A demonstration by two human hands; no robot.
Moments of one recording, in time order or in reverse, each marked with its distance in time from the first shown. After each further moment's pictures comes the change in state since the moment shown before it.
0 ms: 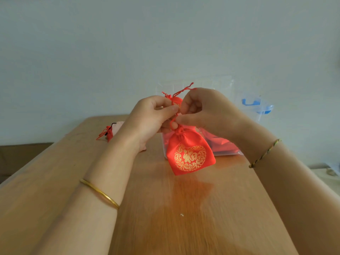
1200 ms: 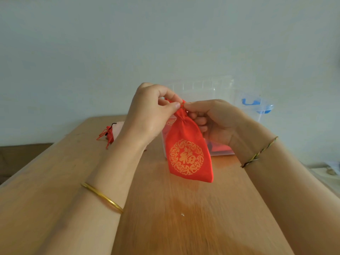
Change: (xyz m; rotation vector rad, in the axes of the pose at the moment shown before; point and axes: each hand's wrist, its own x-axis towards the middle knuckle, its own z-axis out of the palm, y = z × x) left_hand 0.000 0.010 0.003 0.428 0.236 0.328; right_hand 0.002 0.006 0.005 0.968 -0.064 0.508
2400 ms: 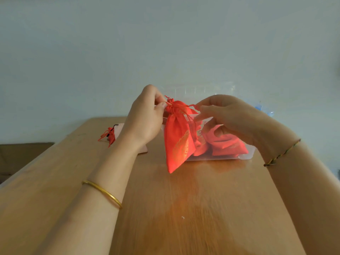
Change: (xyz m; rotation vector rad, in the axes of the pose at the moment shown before) left_hand 0.006 -0.024 -0.004 -0.026 0.016 -0.030; right_hand -0.015 -0.016 -0.019 -0.627 0.098 -0.163
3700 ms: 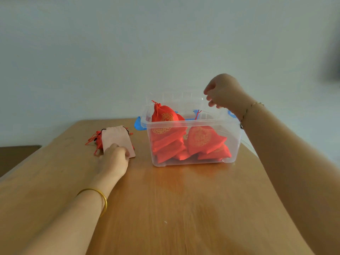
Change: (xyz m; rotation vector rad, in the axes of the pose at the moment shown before) left_hand -0.022 -0.152 0.019 0.772 -0.194 -0.341; right_hand 0.068 -0.014 -0.056 -0.564 0.323 -0.006
